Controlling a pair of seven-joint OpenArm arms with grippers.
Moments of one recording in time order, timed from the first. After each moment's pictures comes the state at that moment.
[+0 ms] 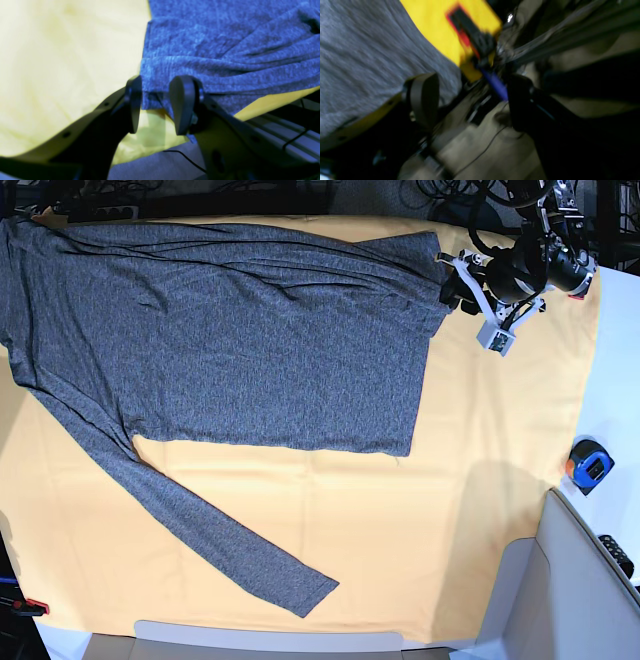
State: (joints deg) left arm 22.1 -12.6 -19.8 116.1 -34.2 -26.6 77.0; right arm -22.3 15.3 86.9 107.6 38.2 30.8 -77.8
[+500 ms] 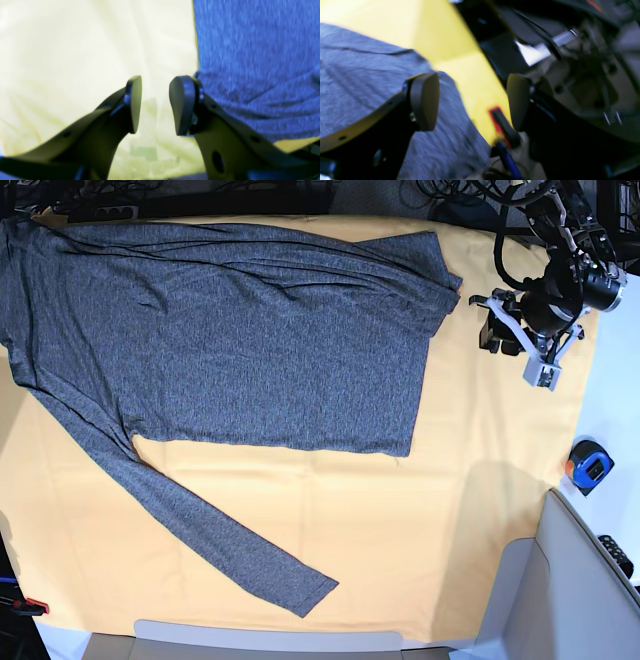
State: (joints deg) left arm 12.7 -11.8 -28.2 116.4 -34.0 -26.6 78.1; right arm -7.3 21.2 70.3 114.0 30.5 31.0 -77.4
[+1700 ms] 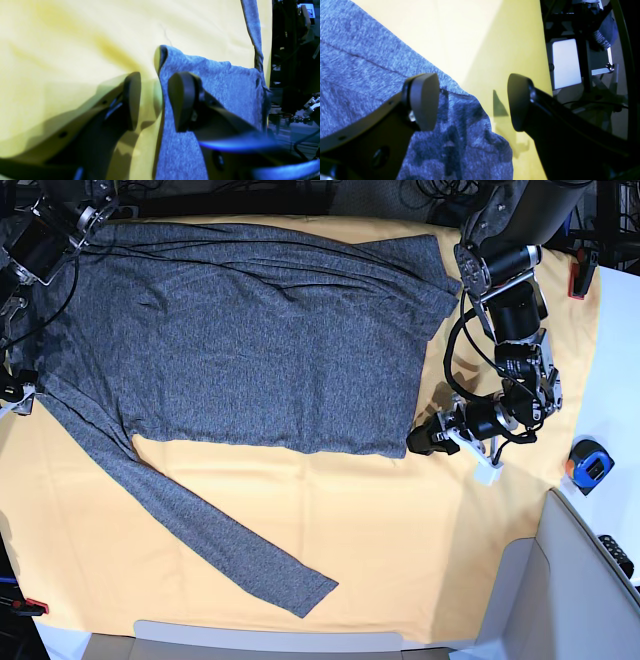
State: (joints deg) left arm -25.5 -7.1 -28.2 45.5 -37.3 -33.4 63.6; right arm 11.8 22.8 40.7 83.3 3.5 31.5 -60.3
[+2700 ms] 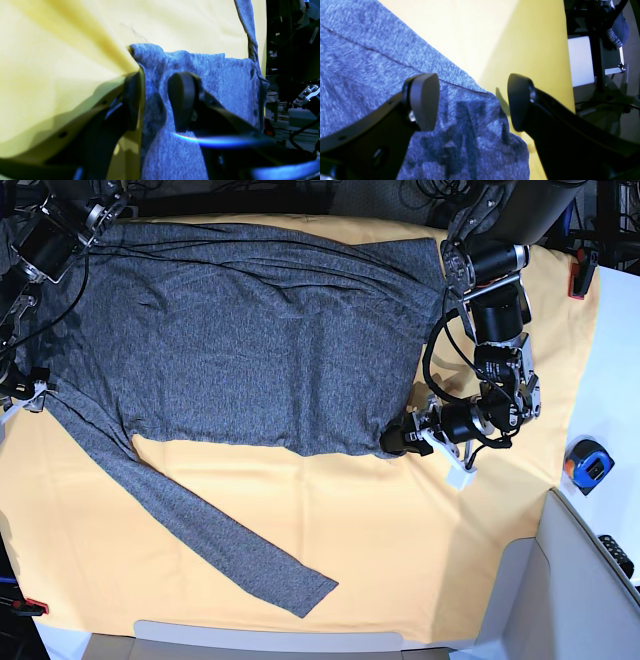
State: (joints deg) left arm -25.5 -3.9 -24.0 45.8 -37.3 -33.4 63.0; right arm 11.3 20.7 40.4 83.2 3.5 31.5 -60.3
